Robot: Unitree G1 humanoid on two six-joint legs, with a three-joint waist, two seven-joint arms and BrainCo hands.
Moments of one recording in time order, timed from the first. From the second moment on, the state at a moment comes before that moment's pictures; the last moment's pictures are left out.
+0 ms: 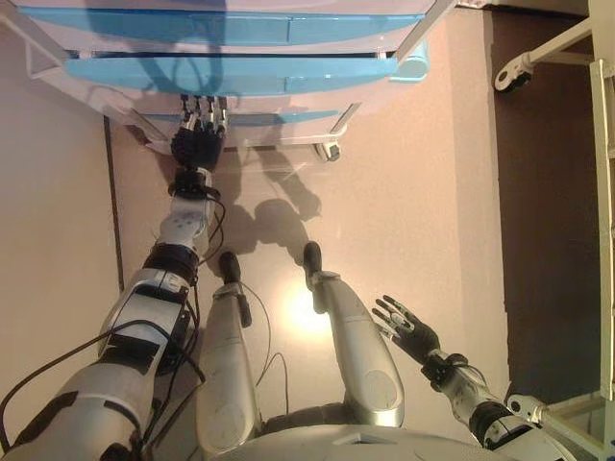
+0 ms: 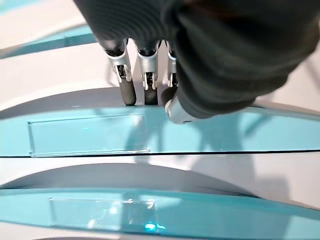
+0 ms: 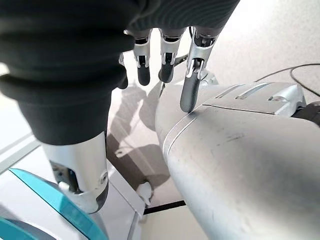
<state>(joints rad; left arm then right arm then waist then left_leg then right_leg) -0.81 0.41 -0.20 0.86 -1.88 -0.09 -0.55 -0.14 -0.33 0.36 1.08 1.02 -0.16 0.66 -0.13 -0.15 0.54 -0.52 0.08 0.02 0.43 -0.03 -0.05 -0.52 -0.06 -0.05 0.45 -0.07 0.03</state>
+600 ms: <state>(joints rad) -0.57 0.34 -0.18 0.91 -1.80 0.08 -0.85 -0.12 -0.33 0.36 1.07 0.97 -0.16 0.61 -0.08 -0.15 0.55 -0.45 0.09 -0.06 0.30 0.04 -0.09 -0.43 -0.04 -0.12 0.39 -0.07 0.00</state>
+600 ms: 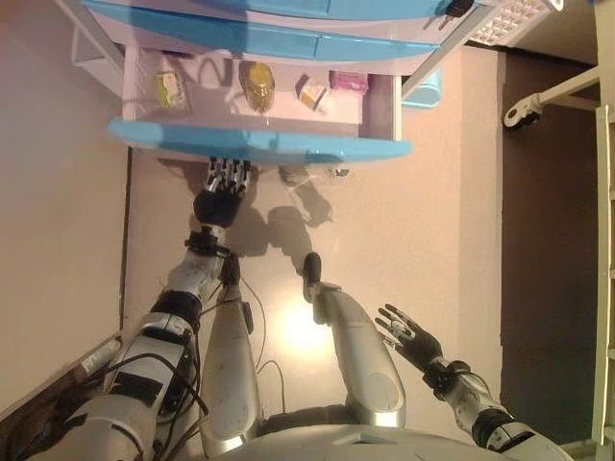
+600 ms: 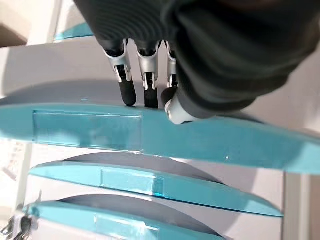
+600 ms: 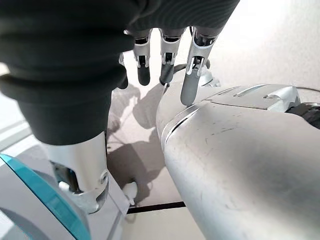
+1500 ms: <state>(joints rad) -0.31 0.28 0.04 1.27 -1.73 0.22 -0.74 -0.09 -0.30 0.29 1.06 0.88 -0.15 0.57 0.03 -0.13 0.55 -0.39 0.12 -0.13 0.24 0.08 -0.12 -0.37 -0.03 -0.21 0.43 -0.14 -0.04</state>
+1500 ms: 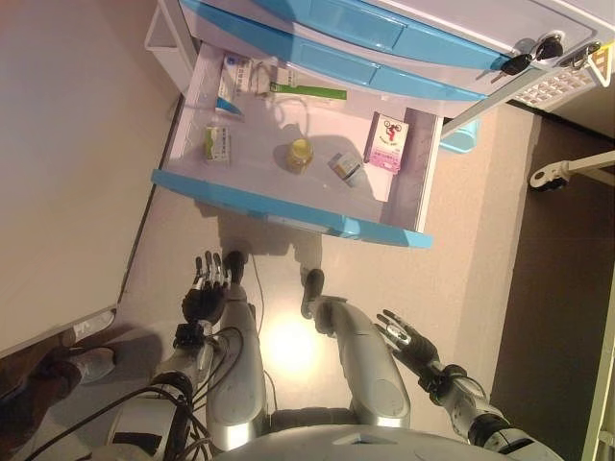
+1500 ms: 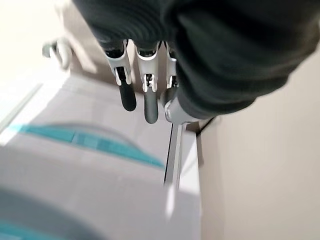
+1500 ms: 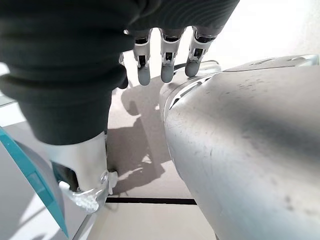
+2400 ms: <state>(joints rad) 0.07 0.30 0.19 1.15 -1.34 0.04 -0.57 0.08 -0.51 -0.23 0.16 0.51 -0.53 0.05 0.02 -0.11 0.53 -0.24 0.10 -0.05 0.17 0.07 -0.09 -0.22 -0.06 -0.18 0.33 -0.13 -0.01</state>
